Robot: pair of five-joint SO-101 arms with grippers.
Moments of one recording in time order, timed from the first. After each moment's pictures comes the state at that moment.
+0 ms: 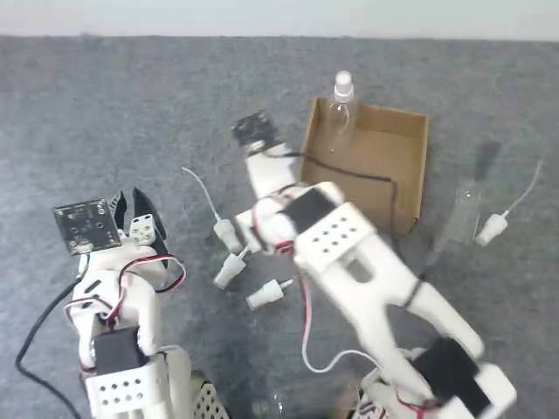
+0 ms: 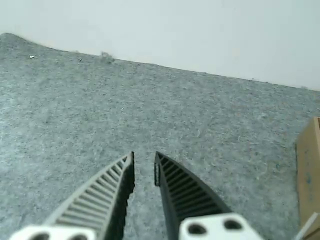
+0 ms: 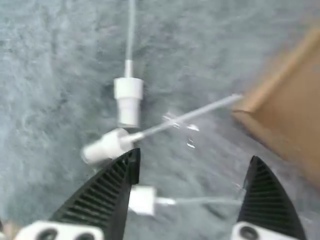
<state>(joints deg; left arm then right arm) -17.1 -90.4 80.1 45.8 8.6 -42.0 -12.1 19.8 64.8 -11.8</state>
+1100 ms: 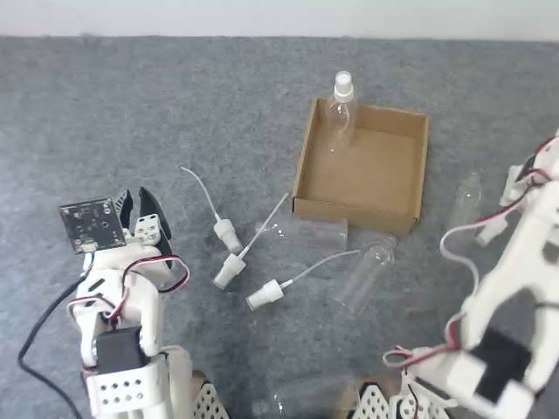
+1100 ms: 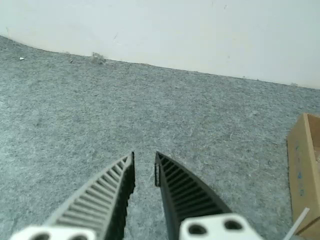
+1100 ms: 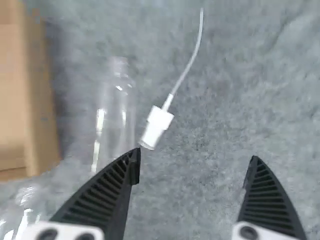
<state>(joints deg) -15.5 -90.4 80.1 45.8 8.6 29.0 -8.0 4.9 75.9 12.1</state>
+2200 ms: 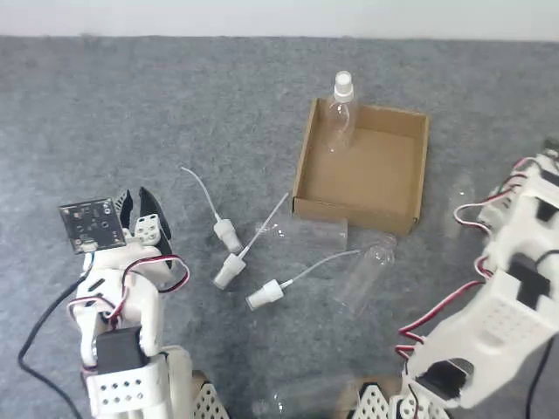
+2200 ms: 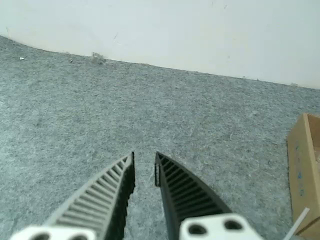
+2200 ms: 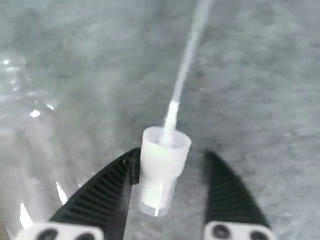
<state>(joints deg) -15.5 -90.4 80.1 45.8 8.6 30.2 24.1 4.8 58.9 0.7</state>
